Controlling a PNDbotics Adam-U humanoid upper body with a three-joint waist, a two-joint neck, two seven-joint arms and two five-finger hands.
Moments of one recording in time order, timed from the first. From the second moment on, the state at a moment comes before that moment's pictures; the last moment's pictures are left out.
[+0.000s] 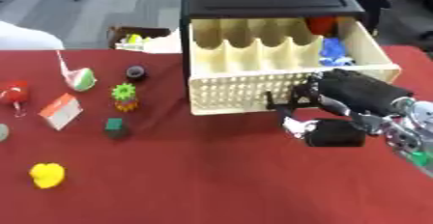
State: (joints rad) left arm -0.40 0.26 0.03 -1.98 -0.10 -0.13 0.59; right arm -0.29 -1.11 0.18 -2.00 0.54 0.10 0.29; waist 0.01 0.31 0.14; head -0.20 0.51
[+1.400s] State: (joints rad) left arm -0.40 0.26 0.03 -1.98 -0.10 -0.12 0.59; right arm -0.32 -1.09 0.10 -1.99 0.40 0.01 0.15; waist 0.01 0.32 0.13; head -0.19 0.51
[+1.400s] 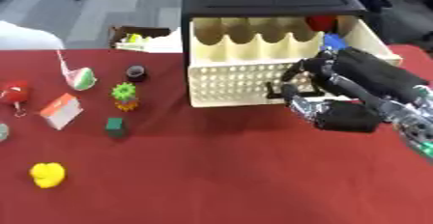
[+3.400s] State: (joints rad) left arm -0.39 0.26 0.03 -1.98 -0.10 -0.12 0.60; right arm -0.30 -1.09 -0.08 -2.00 0.22 -0.03 0.12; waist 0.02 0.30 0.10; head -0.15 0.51
